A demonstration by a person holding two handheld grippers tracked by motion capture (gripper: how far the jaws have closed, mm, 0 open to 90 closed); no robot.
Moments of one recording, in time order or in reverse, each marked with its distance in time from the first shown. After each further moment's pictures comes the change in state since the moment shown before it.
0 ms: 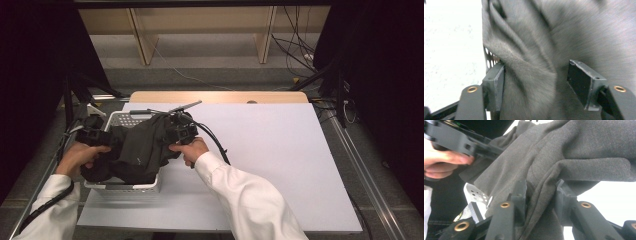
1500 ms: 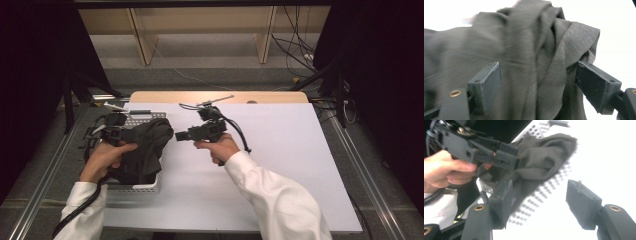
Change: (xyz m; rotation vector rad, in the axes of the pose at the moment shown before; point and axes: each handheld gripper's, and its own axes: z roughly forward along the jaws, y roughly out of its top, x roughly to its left) left arm -0.084 -0.006 0.007 -0.136 -0.231 0.125; right arm -0.025 -0.016 -0.086 -0.091 0.037 -0.065
